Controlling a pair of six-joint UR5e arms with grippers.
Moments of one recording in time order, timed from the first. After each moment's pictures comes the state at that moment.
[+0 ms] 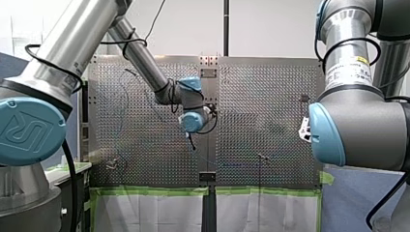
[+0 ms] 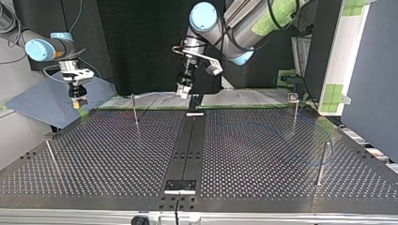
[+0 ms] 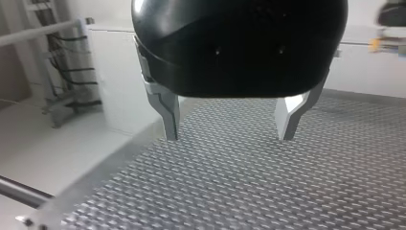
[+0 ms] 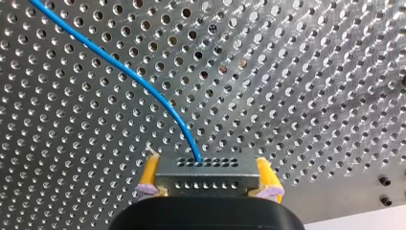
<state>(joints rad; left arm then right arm) -0.71 -2.03 -1.90 -2.14 -1.96 -1.88 1.46 -0.87 1.73 -0.85 1.02 1.85</state>
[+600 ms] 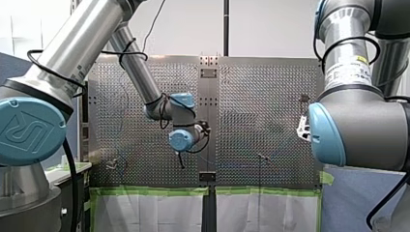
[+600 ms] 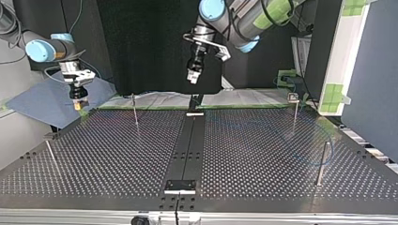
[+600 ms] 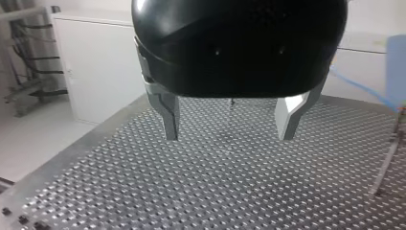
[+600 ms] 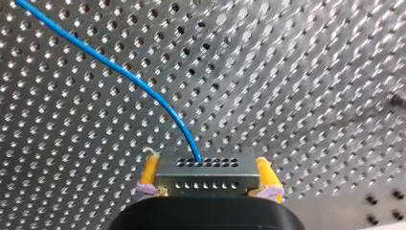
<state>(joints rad) -0.71 -2.07 -2.05 -2.06 -1.97 -1.86 1.48 -0.89 1.73 -0.84 1.02 1.83</state>
